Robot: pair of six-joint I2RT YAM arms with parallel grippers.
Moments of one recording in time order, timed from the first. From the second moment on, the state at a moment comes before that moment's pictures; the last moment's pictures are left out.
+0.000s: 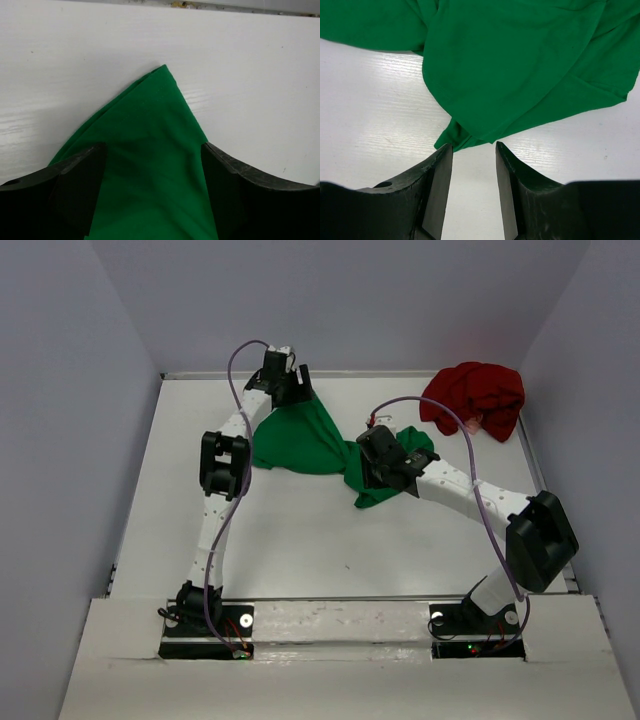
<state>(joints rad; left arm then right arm) -0.26 2.63 2.37 -0.42 0.20 -0.41 0.71 1.57 1.17 -0.52 0.39 0.45</state>
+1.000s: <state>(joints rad) -0.25 2.68 2.40 -0.41 0.23 -0.47 0.71 1.56 1.17 -0.52 0.38 0.46</state>
